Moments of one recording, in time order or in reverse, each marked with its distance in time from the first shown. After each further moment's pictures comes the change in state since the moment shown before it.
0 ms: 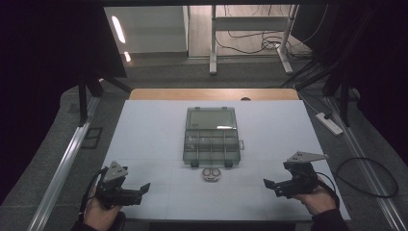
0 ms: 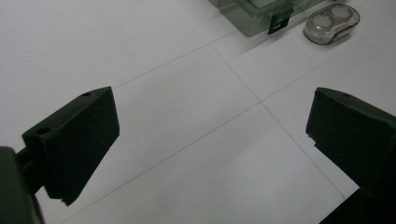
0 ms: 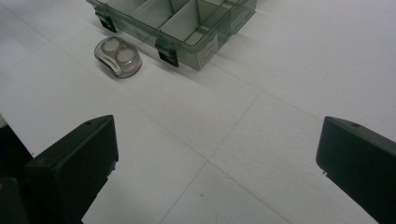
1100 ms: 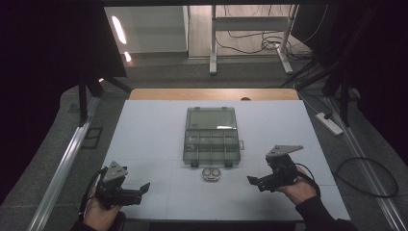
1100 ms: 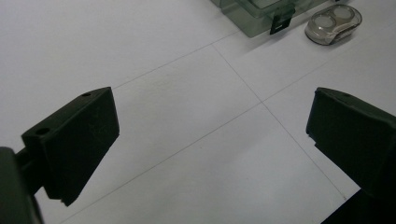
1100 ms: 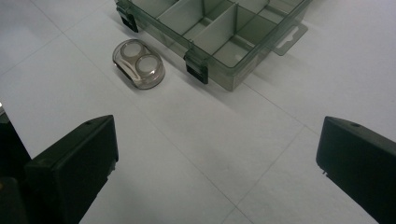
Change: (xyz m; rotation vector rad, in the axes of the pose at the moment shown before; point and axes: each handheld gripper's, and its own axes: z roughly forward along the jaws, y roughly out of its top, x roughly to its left) left arm 0.000 0.000 0.000 0.000 0.004 -0.005; right arm 0.018 0.027 0.038 0.063 0.065 -0.086
